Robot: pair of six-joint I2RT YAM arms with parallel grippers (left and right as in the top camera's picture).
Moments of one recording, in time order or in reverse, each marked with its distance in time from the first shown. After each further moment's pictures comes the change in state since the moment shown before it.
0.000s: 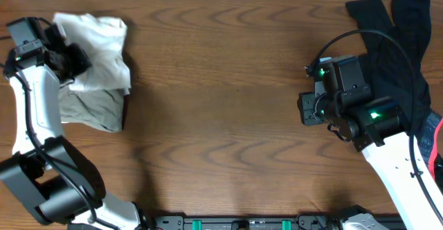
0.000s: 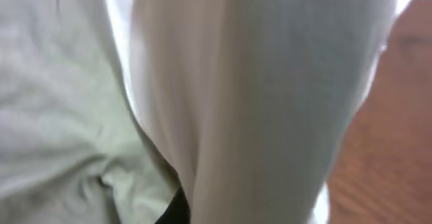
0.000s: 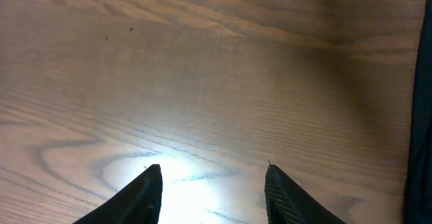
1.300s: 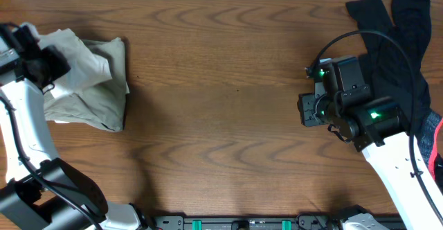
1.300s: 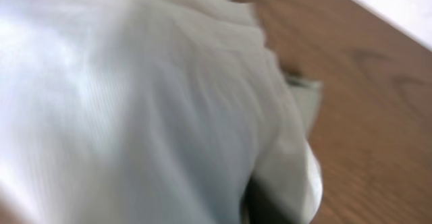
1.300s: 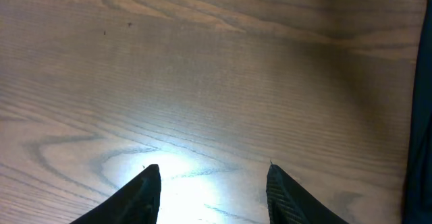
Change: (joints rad) left arm 0.112 -0.100 -0.029 -0.019 -0.005 0.022; right arm 0.000 0.000 0.000 -0.013 0.000 0.000
